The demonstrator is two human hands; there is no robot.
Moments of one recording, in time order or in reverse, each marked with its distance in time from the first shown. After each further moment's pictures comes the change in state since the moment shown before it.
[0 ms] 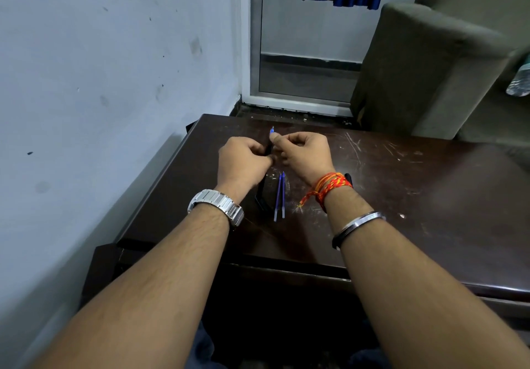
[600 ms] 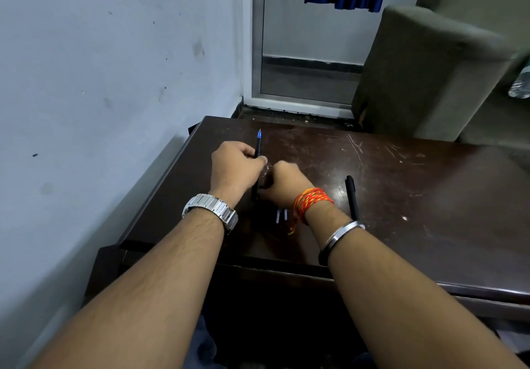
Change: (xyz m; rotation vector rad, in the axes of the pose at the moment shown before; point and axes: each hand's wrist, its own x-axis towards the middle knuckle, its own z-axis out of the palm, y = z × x) left_hand 0.004 -0.014 -0.007 -0.001 0.056 -0.010; right_hand -0.020 0.010 0.025 -0.745 -0.380 -0.126
